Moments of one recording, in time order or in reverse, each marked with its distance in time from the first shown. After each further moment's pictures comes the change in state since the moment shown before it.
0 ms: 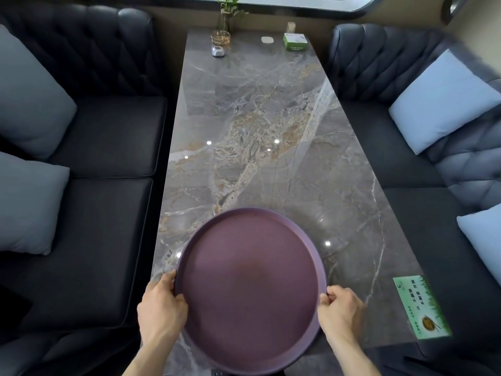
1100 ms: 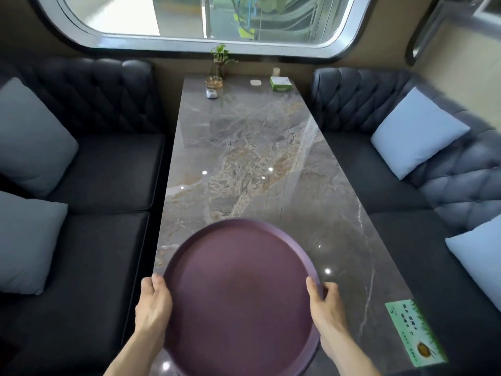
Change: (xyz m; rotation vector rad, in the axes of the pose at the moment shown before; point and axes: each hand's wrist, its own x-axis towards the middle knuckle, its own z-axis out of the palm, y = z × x) left_hand 0.039 0.045 -0.026 -0.519 -0.027 -0.296; right_hand 0.022 -0.048 -0.022 0.502 -0.266 0.201
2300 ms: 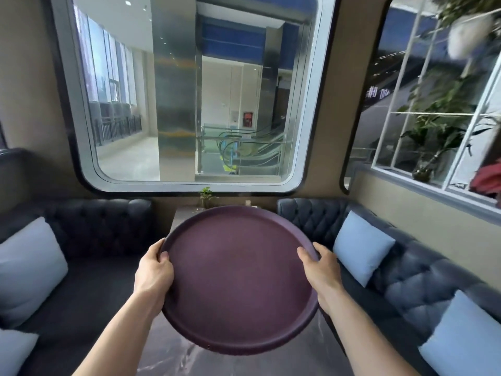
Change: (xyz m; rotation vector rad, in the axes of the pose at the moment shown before) left_hand -0.119 0.272 -0.080 -0.345 -0.056 0.600; right_hand -0.077 -0.269 -0.183 0.256 0.067 -0.583
